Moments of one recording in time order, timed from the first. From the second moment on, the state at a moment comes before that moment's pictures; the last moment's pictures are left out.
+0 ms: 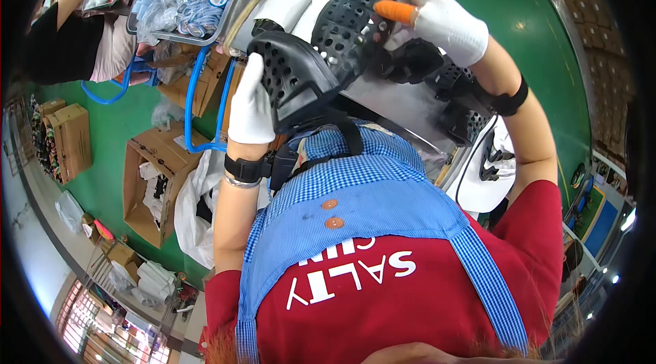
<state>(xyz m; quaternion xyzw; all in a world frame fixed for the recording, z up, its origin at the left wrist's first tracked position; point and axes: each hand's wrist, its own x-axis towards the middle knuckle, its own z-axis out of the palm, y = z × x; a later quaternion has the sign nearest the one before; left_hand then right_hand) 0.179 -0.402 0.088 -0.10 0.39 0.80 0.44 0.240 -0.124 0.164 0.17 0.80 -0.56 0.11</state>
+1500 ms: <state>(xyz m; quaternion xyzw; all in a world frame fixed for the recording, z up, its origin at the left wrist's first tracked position) 0.181 -0.286 0.036 0.11 0.42 0.69 0.58 0.386 -0.102 0.096 0.35 0.80 -0.46 -0.16</state>
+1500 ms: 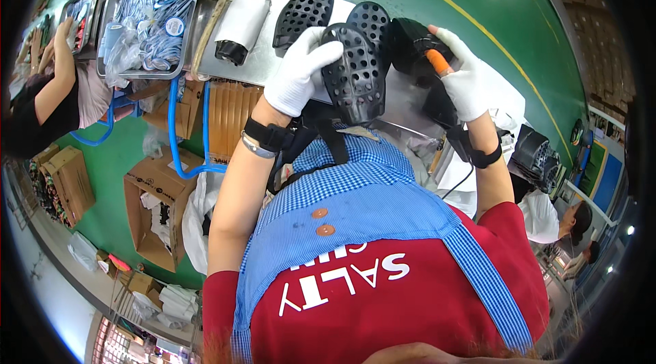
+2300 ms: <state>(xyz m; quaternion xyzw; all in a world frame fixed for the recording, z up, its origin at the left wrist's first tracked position) 0.155 -0.351 0.058 0.00 0.33 0.82 0.47 0.313 -0.170 0.106 0.01 0.98 -0.12 -0.14</state>
